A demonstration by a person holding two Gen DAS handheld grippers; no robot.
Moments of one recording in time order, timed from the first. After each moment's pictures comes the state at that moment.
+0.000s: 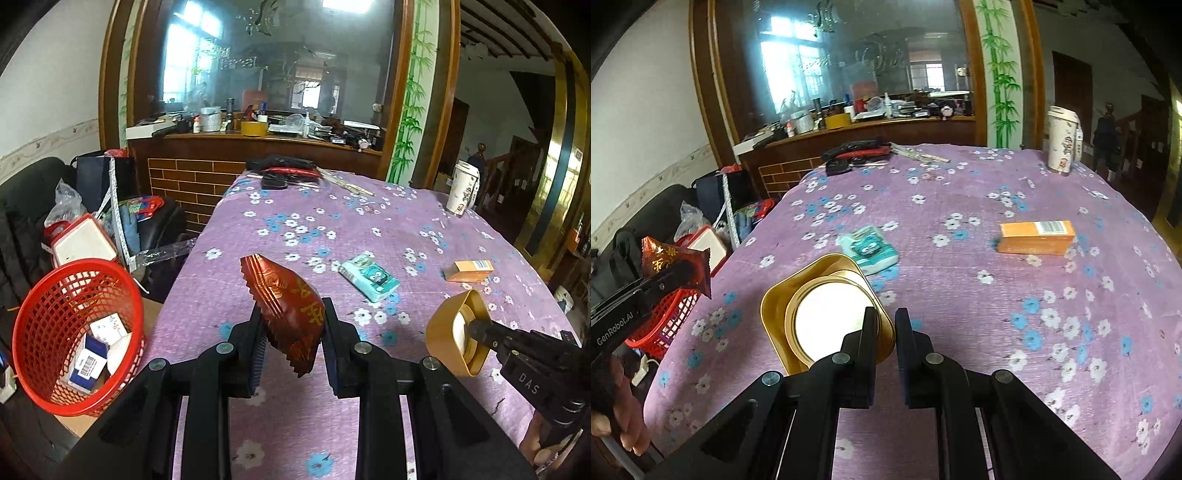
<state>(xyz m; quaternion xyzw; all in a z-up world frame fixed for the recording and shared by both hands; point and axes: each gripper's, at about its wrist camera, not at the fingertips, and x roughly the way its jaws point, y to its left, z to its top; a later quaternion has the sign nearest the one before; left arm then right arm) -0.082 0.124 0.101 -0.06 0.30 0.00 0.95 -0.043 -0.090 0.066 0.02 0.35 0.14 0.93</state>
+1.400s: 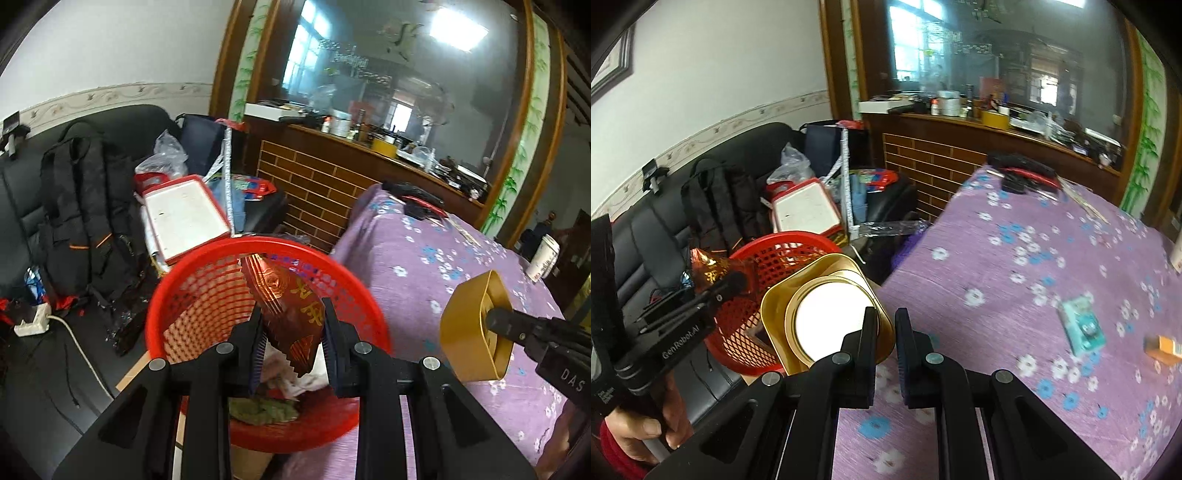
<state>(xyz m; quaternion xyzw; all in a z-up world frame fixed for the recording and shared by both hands) -0.136 0.333 0.082 -0.16 0.28 0.15 0.93 -0.039 0.149 0.097 -0.09 0.35 0.32 0.87</state>
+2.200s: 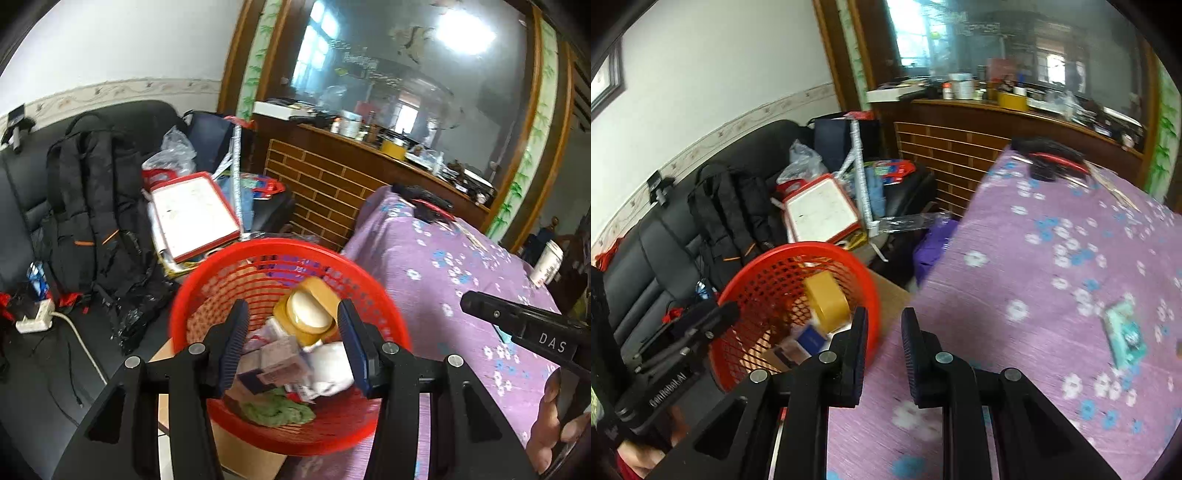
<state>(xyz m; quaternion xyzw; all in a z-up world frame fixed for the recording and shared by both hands) -0.140 0.342 0.082 -0.16 0.29 0.15 0.93 -0.003 0.153 0.085 -0.04 0.39 0.33 0.86</state>
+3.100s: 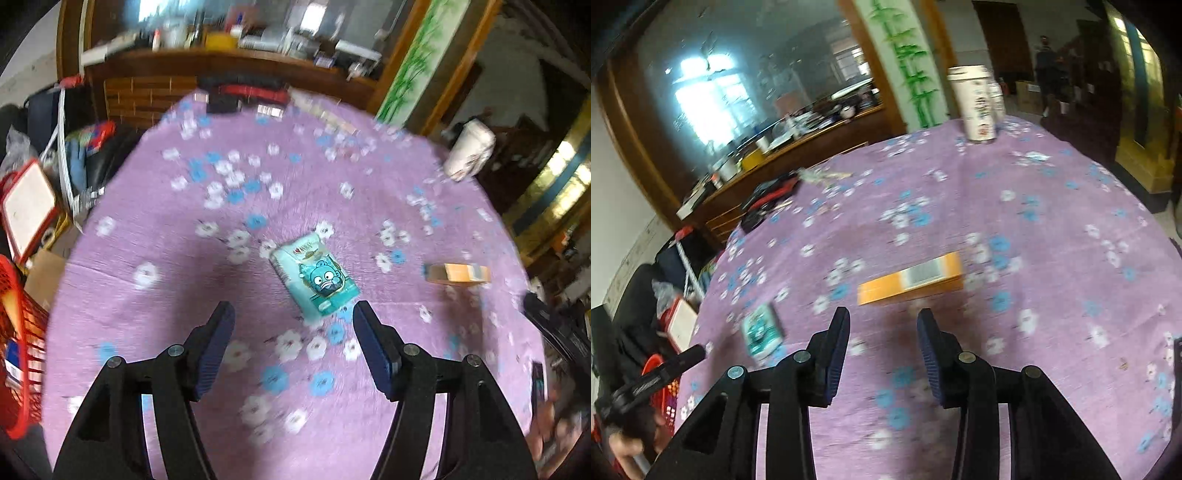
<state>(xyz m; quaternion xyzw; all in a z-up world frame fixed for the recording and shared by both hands) 0.072 0.051 0.070 -0.12 0.48 -0.03 0.87 0.060 -0.269 0.093 0.16 0.39 0.05 0.91</state>
